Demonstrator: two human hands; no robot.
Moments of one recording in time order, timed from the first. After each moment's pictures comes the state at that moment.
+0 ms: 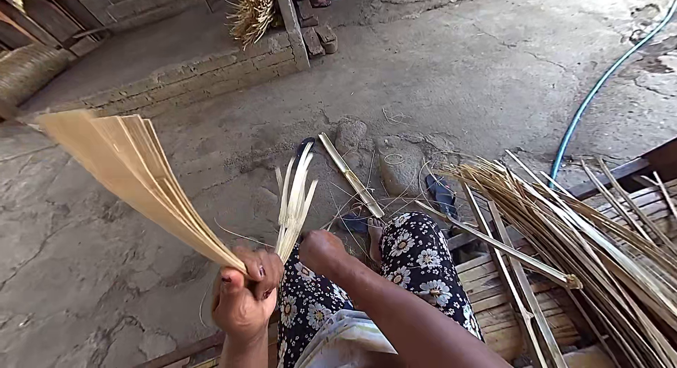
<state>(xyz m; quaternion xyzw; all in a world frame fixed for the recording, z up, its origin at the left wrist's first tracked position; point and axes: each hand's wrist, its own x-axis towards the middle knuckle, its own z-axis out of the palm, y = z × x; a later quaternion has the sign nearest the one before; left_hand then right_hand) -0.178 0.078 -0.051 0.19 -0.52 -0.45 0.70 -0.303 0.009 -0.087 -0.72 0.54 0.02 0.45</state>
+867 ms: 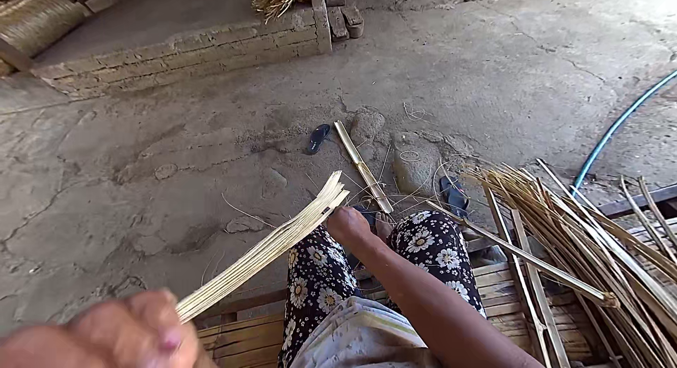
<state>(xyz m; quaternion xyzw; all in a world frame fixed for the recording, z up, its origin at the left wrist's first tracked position) -0.104 0.142 0.035 0.15 -0.55 -0.31 0.76 -0.303 -0.015 -0.105 -0.68 0.62 0.06 0.37</state>
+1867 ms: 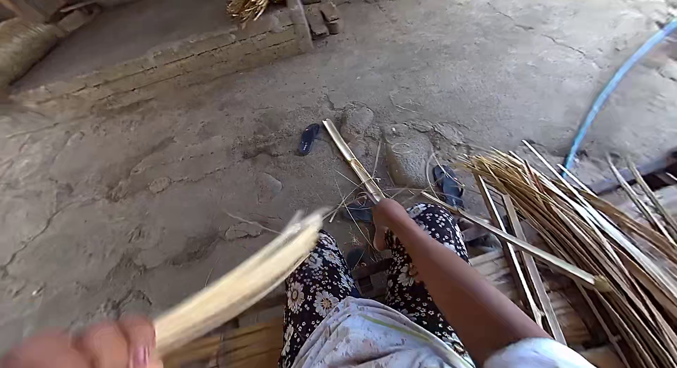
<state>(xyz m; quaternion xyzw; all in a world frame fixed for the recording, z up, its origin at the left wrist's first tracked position) -0.083 0.154 0.033 0.29 -0.52 -0.34 0.73 -0.409 -0.057 -0.172 -0.56 0.72 0.07 0.41</state>
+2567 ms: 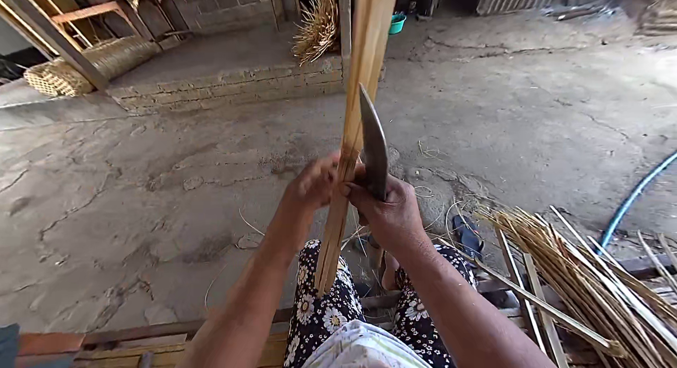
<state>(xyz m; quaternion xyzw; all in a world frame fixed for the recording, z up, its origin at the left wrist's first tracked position) -0.180 0.029 0.041 0.43 -0.59 -0.45 0.51 -0.344 0.019 0.035 -0.64 0.33 -0.56 0.41</state>
